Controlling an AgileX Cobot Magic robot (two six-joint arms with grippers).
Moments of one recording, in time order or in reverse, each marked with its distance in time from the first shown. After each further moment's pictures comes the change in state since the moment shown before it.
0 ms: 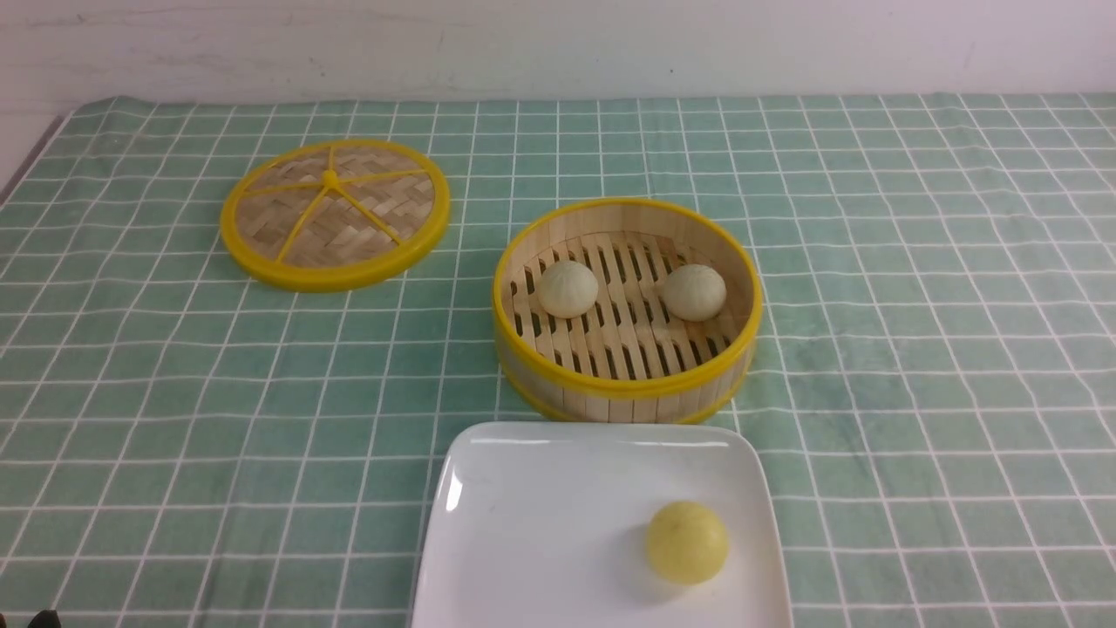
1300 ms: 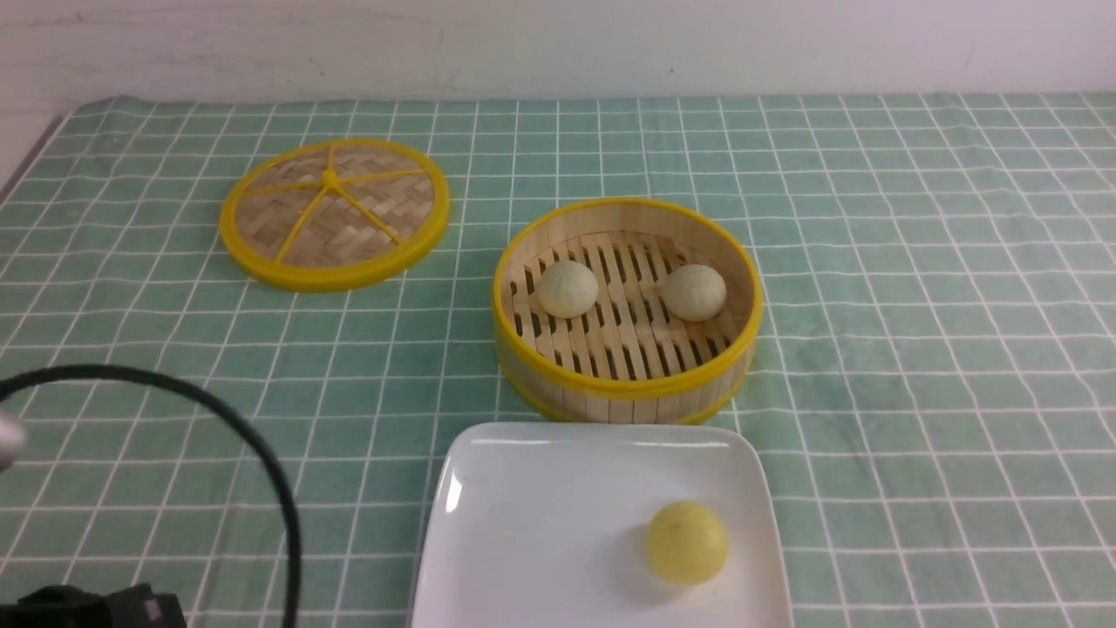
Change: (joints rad) right arm 0.000 0.661 -0.557 0.468 0.440 -0.152; left arm -0.001 0.529 -0.501 -0.668 0.481 -0.009
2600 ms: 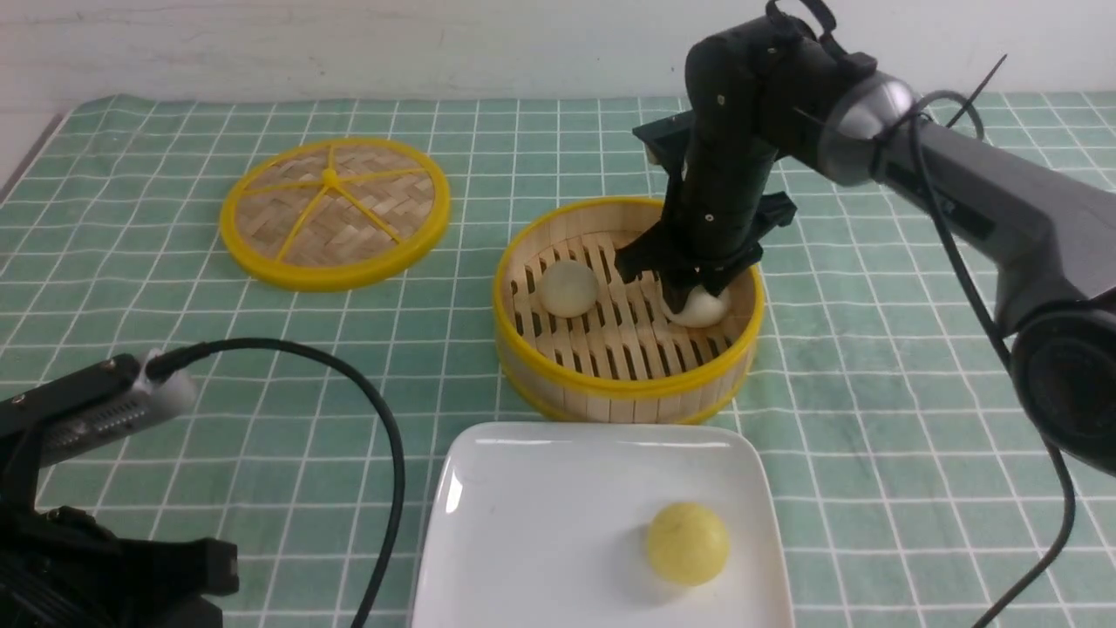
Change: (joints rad) right arm 0.458 1.743 -1.678 -0.464 0.389 0.187; left arm 0.000 0.386 -0.115 0.013 0.088 0.173
